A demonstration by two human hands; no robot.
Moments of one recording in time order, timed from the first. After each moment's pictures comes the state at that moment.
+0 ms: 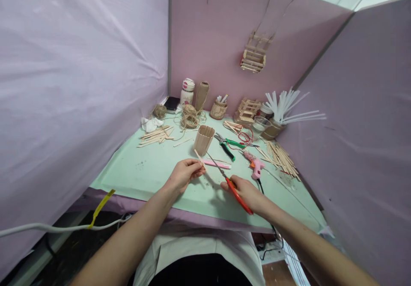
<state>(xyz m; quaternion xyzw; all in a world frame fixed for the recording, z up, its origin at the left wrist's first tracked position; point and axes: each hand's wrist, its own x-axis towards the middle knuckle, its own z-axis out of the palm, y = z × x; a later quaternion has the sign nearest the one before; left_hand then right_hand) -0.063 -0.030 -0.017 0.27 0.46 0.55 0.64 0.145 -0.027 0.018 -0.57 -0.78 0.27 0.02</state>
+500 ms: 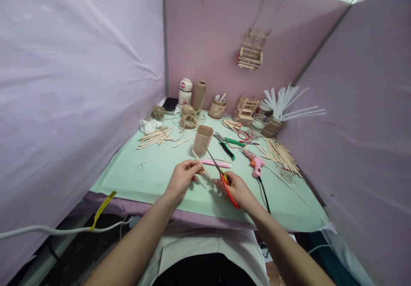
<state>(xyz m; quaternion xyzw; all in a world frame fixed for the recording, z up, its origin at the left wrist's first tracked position) -0.059 -0.039 -0.021 0.35 0.49 0.57 0.55 0.128 -0.026 -0.015 -0.56 -0.71 0.38 0.21</state>
